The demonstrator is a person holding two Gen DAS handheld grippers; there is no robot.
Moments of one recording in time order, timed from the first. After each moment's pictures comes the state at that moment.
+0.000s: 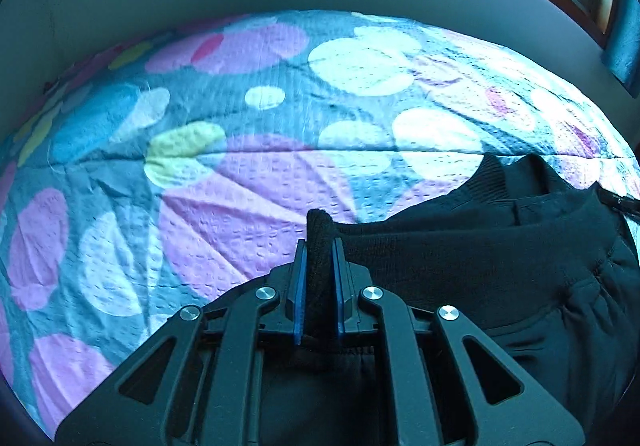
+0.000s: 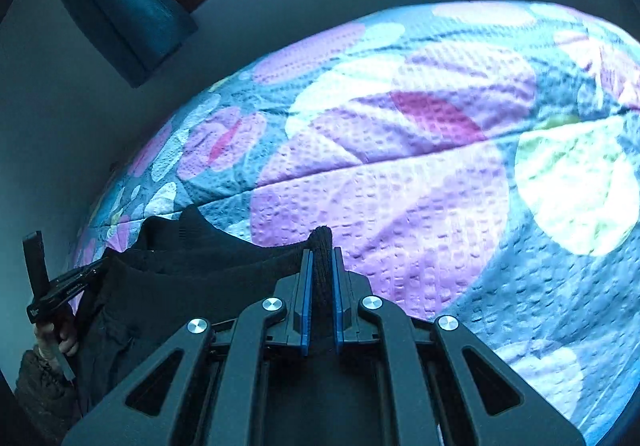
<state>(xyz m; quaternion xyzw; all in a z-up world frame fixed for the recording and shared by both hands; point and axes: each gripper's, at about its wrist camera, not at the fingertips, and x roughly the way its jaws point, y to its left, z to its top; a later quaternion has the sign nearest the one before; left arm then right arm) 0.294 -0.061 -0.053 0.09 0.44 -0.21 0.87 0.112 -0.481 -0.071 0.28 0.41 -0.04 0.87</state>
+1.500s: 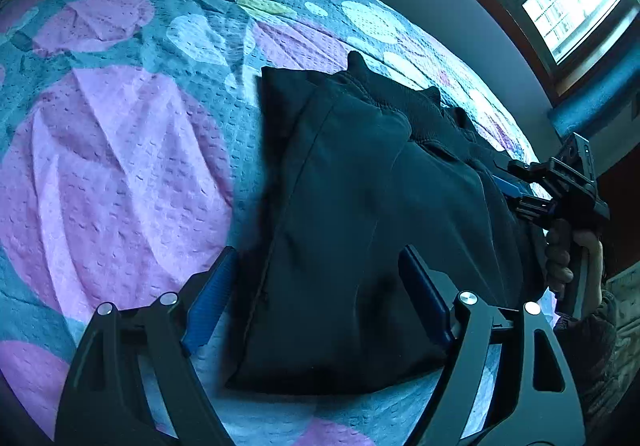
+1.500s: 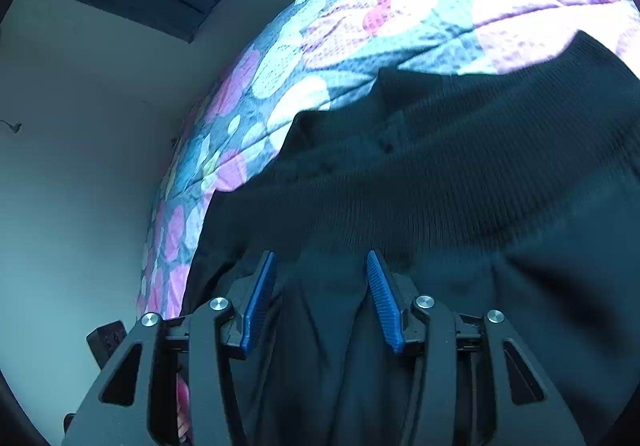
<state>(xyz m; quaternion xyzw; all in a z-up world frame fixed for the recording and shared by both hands) 0.176 0.087 -0.062 -0.08 0.51 -0.29 0.80 0.120 -0.323 -0.057 0.40 0.46 0.06 0.79</state>
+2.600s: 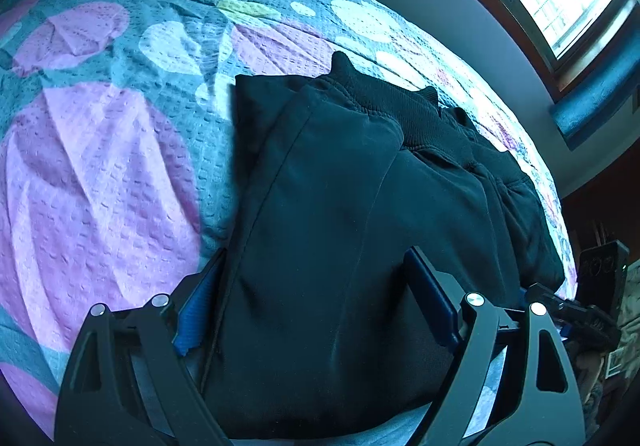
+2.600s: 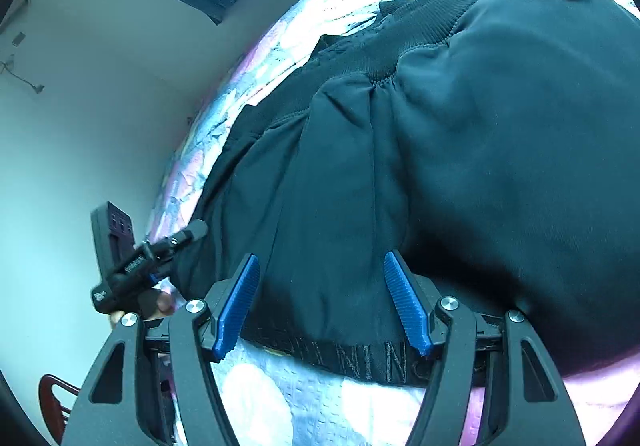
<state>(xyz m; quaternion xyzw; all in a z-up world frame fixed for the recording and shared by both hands) 0.189 0.062 -0.063 -0.07 0.50 -0.29 0.81 0.038 -0.262 -0.071 0.39 0.44 0.07 0.81</state>
